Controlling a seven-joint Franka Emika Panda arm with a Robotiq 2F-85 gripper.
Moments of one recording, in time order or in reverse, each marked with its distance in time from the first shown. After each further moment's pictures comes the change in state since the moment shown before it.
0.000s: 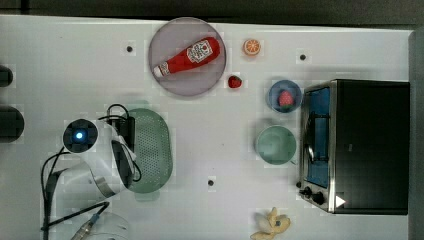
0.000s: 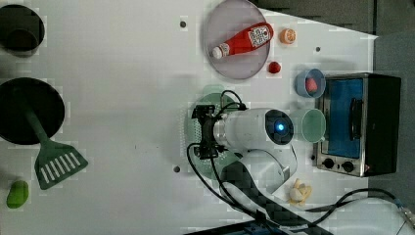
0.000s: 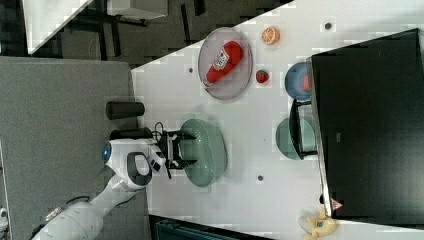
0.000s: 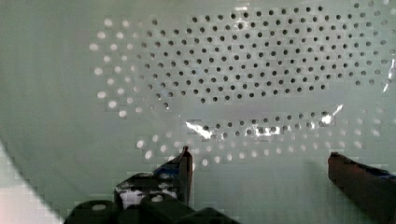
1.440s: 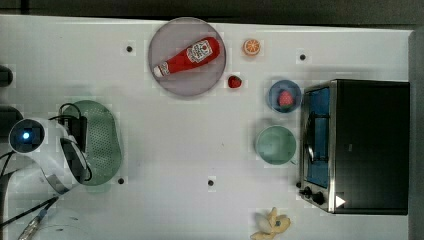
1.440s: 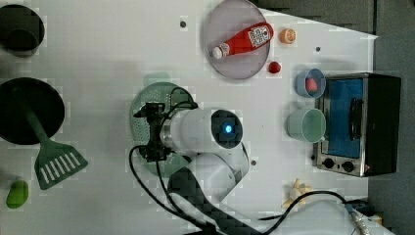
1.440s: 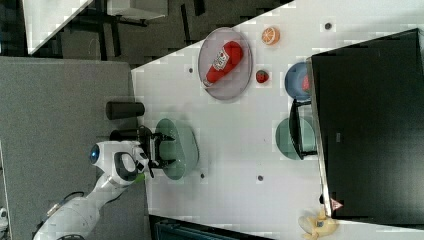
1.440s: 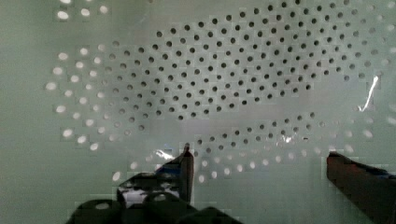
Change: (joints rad) arm 0.174 0.181 0.013 0.273 0.087 -0.013 0.110
